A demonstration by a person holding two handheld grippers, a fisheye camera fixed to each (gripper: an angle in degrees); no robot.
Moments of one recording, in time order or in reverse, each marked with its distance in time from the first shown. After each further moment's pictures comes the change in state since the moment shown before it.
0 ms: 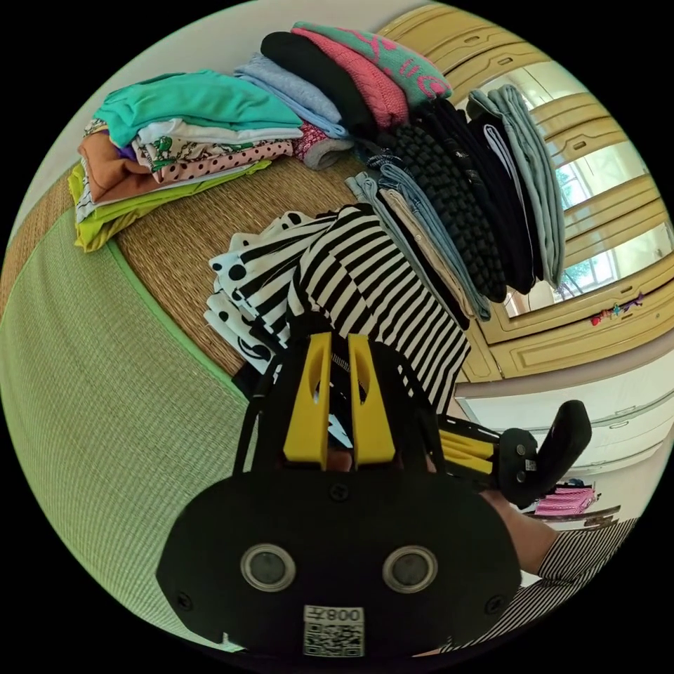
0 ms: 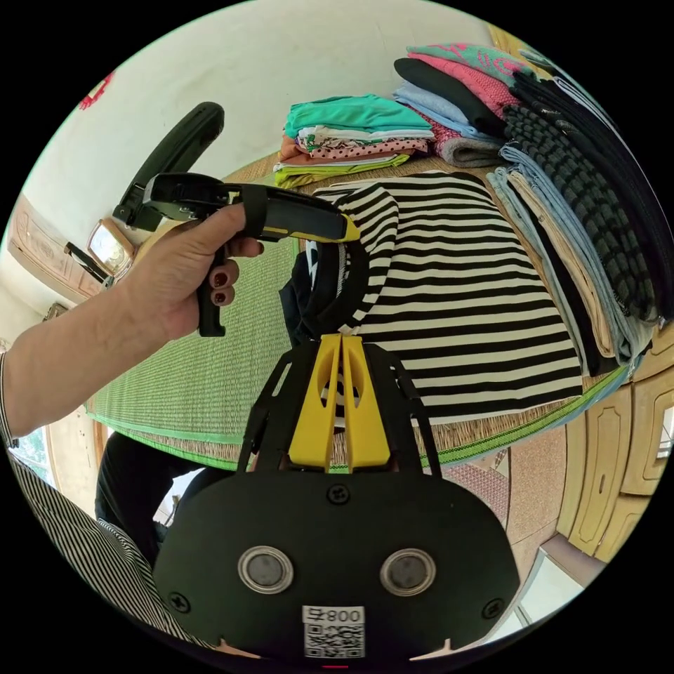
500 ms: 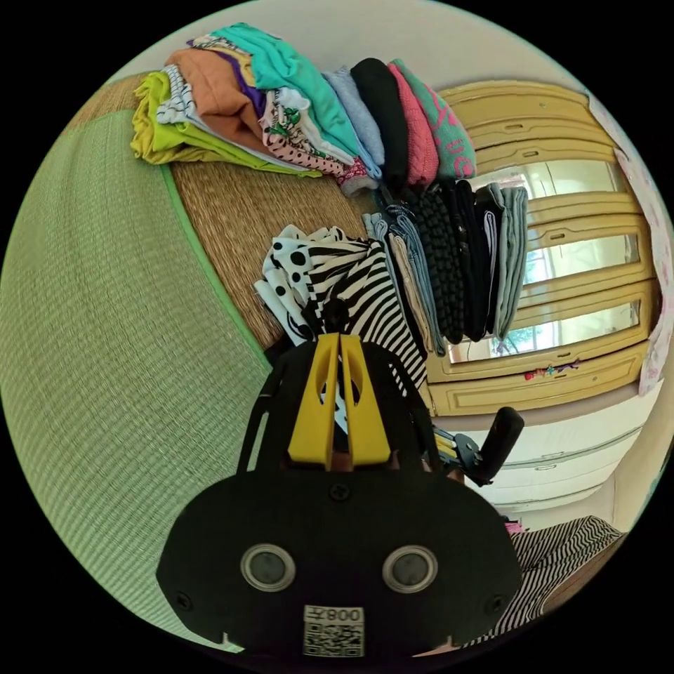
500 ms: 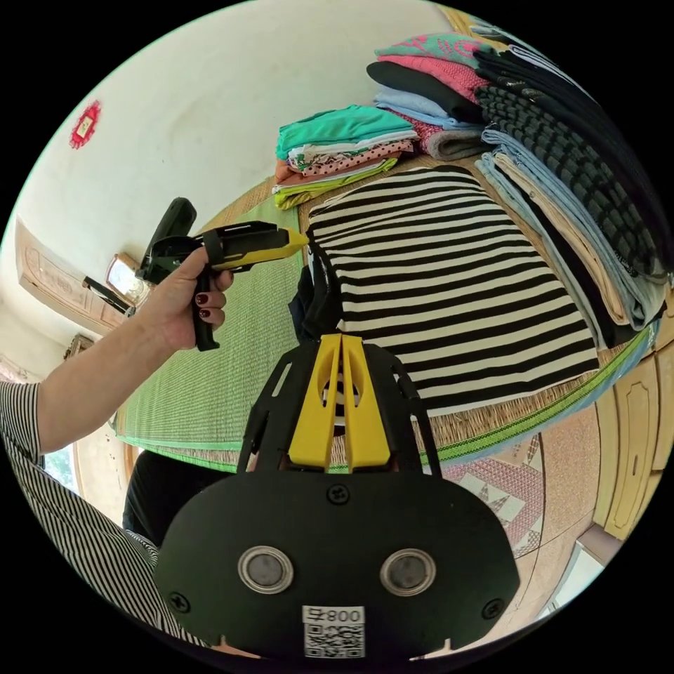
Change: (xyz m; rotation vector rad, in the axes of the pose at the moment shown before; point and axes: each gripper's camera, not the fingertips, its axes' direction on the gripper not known) left arm -0.078 0.032 -0.060 0.125 0.304 -0.209; right arm 0.010 -0.009 -0.004 0.060 -0.121 0.096
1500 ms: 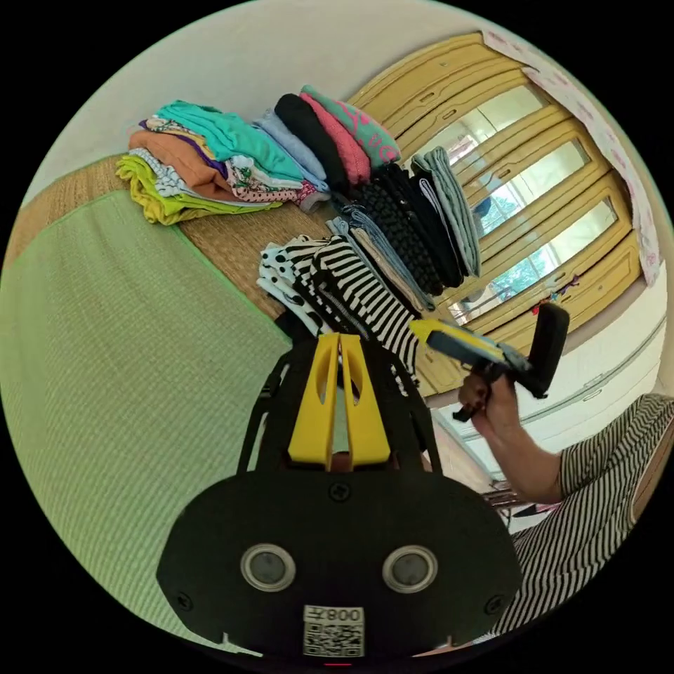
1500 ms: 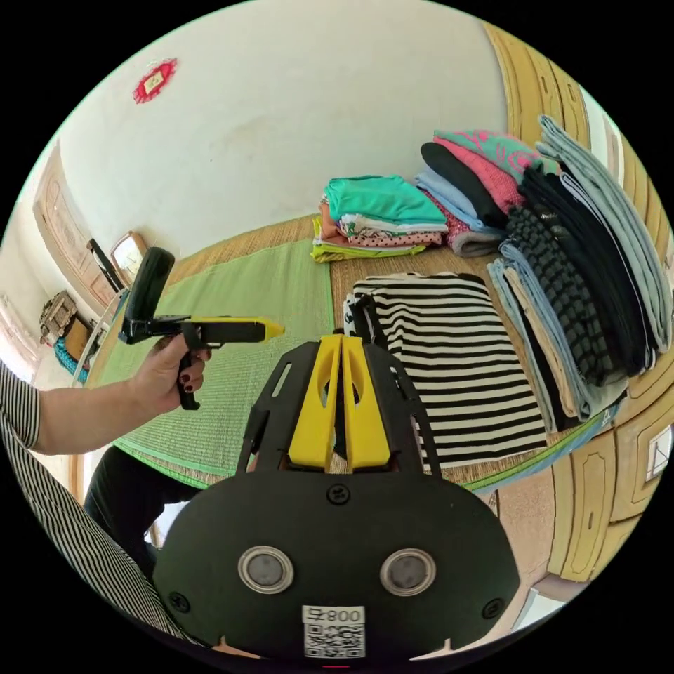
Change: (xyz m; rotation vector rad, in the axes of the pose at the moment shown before) left arm 0.063 0.135 -0.108 0.075 -0.192 0.323; right arm -0.159 -0.038 -0.014 0.204 0.125 -0.223
